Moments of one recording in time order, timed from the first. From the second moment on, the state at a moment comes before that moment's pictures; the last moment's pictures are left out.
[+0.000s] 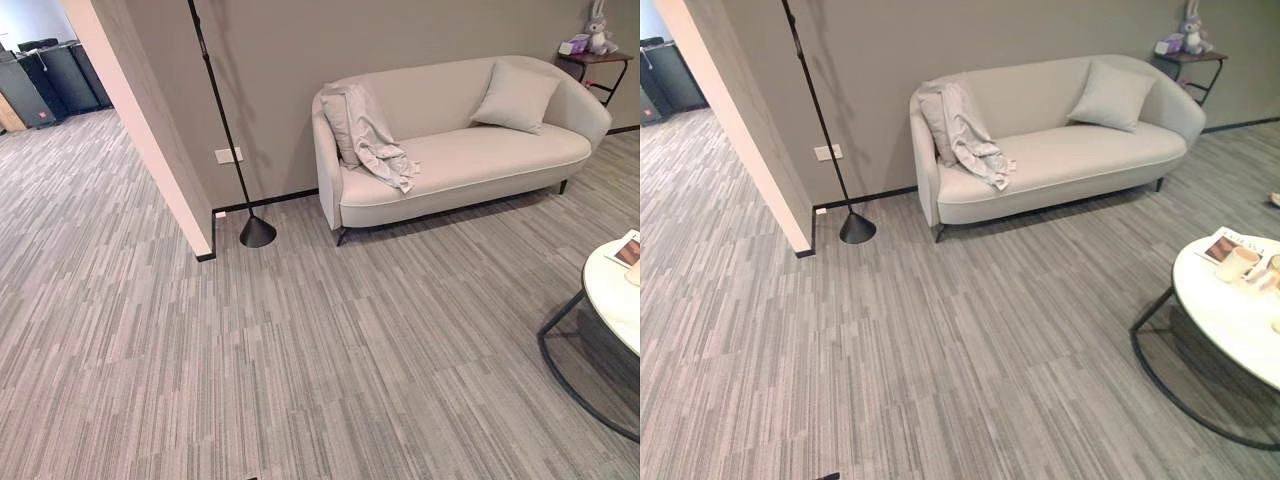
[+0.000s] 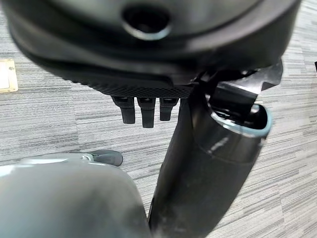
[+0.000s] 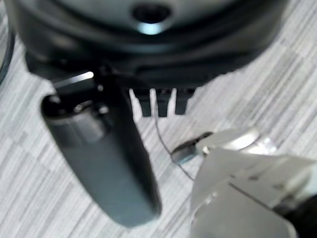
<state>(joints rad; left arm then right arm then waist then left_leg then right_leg) 0.02 0.16 -0.22 1.39 -0.35 -0.13 -0.08 0.00 -0.27 -0.05 1.49 0.68 -0.01 0.06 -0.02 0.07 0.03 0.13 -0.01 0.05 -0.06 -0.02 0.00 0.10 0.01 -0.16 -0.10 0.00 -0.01</state>
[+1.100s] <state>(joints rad) -0.01 0.18 -0.21 1.47 -0.35 -0.16 -0.01 0.03 -0.22 0.16 1.31 0.61 -0.03 0.07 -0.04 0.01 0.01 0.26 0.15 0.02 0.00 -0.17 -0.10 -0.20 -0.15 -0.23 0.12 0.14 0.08</state>
